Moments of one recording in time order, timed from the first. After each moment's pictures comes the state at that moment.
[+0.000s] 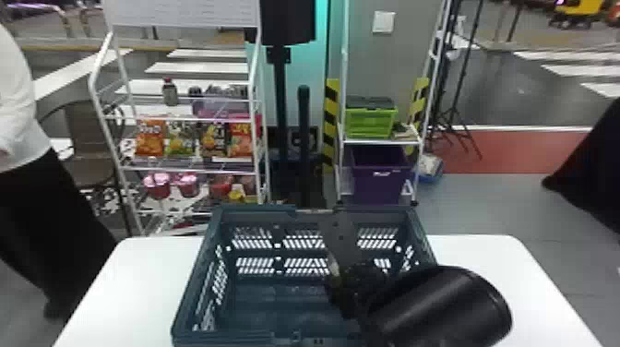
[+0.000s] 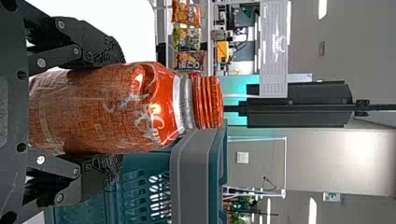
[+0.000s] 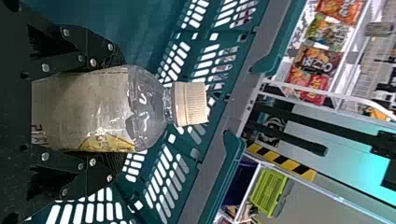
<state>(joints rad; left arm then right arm) 0.72 0.13 0.13 -1.65 0.19 -0.56 -0.23 -0.26 0.00 0.49 -1.78 -0.02 1.19 -0.26</state>
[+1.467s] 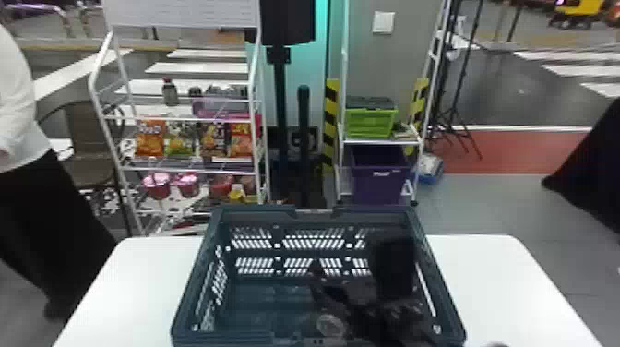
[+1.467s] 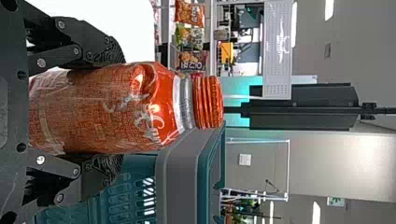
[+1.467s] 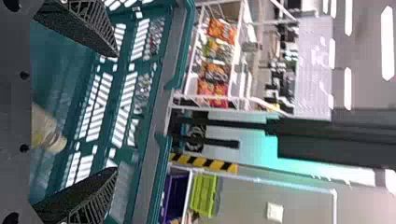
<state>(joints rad) 0.71 0.11 0.14 -1.75 0.18 -0.43 -0.23 0.10 -0.09 0.43 -2.14 -0.06 0.72 -0.25</state>
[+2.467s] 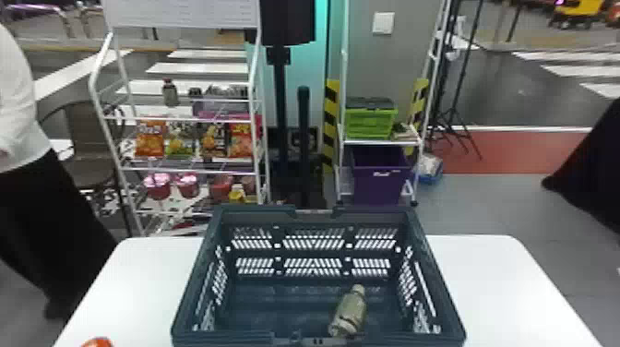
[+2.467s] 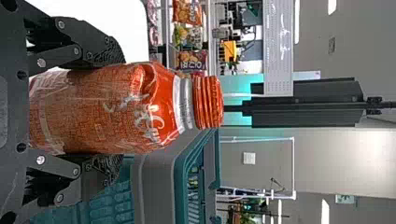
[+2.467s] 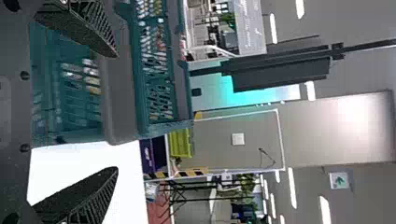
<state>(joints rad) 0.74 0.10 0.19 -1.93 0.15 -0.25 -0.23 0.91 -0.19 0.22 -2.09 -0.07 -0.36 -0.21</state>
